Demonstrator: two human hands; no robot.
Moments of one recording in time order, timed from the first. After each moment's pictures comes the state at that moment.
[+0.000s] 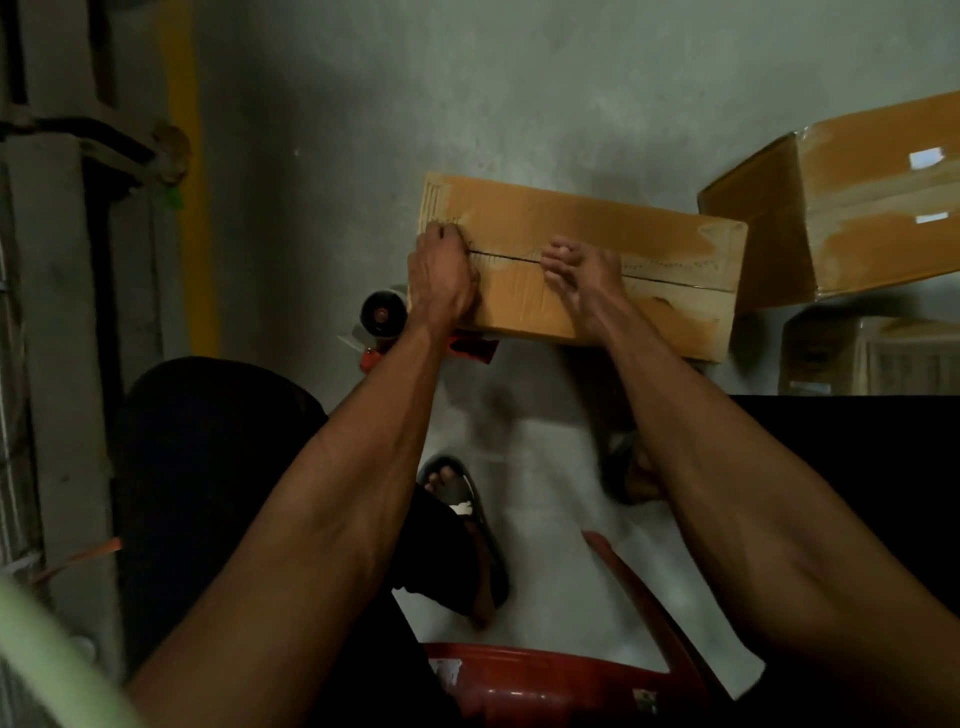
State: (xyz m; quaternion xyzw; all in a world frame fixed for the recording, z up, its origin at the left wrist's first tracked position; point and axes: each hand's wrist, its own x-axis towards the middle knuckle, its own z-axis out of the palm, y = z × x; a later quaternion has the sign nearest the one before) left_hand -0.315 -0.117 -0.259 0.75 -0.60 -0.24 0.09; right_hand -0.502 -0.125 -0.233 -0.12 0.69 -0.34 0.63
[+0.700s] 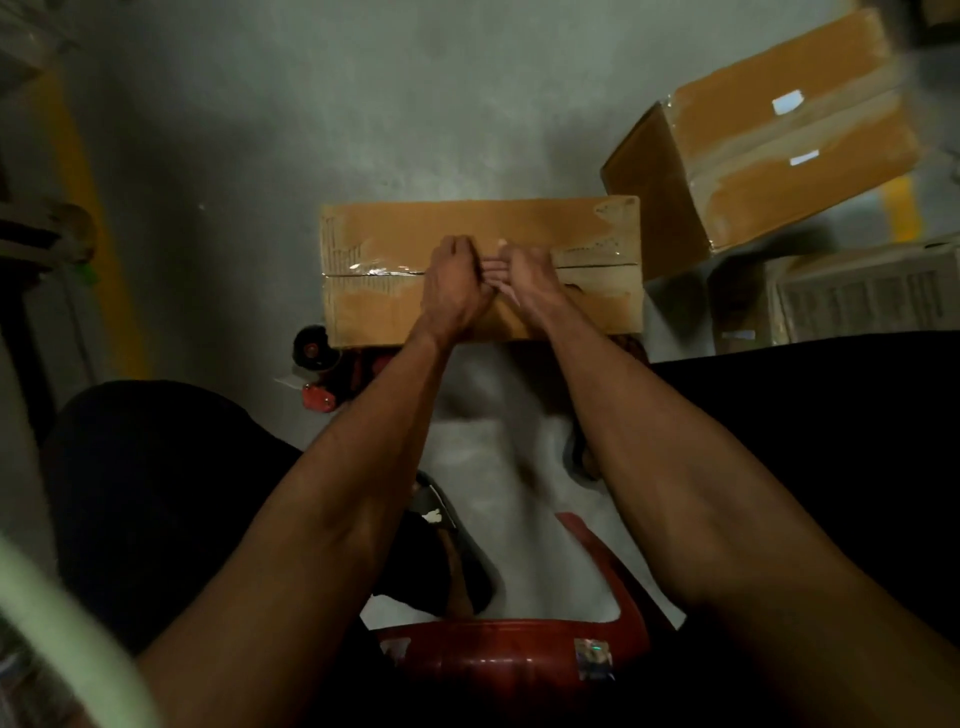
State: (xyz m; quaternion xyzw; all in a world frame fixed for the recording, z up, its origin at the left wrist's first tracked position) left_hand -0.434 -0.123 -0.240 0.63 -0.69 -0.35 0.06; right_hand -0.547 -0.131 -0.244 -0.11 0.71 -0.29 0.63
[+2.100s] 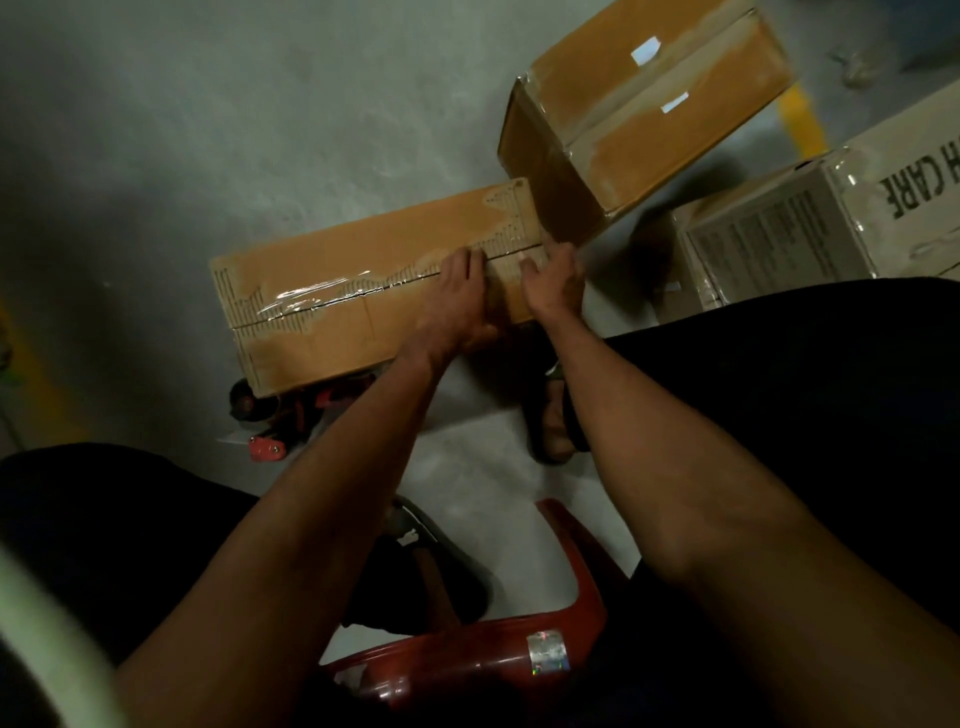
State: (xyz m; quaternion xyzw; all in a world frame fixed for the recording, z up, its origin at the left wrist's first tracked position) left_hand -0.532 -0.103 -0.246 0.44 -0.84 -0.29 -0.08; right_hand -0.683 -0.074 -0.261 -0.29 0.89 -0.18 0.32
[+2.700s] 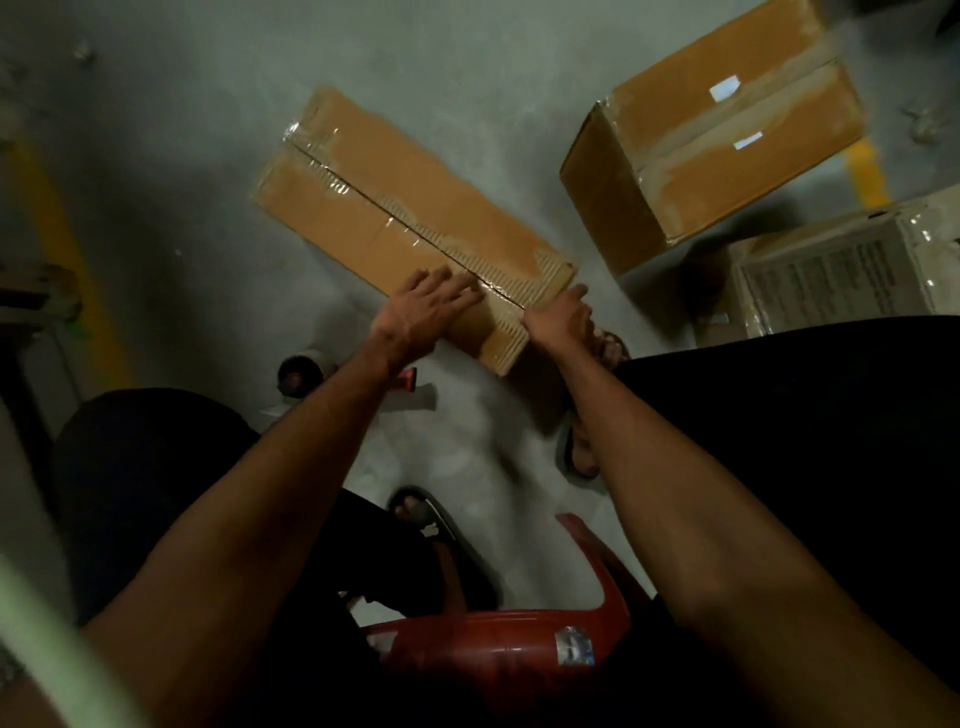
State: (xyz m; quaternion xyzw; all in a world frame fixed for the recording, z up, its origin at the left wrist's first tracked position) left_hand -0.411 -0.126 -0.240 0.32 -0.92 -0.12 -0.18; right_hand -0.617 -0.068 -0.231 -0.25 0.88 -0.04 0.40
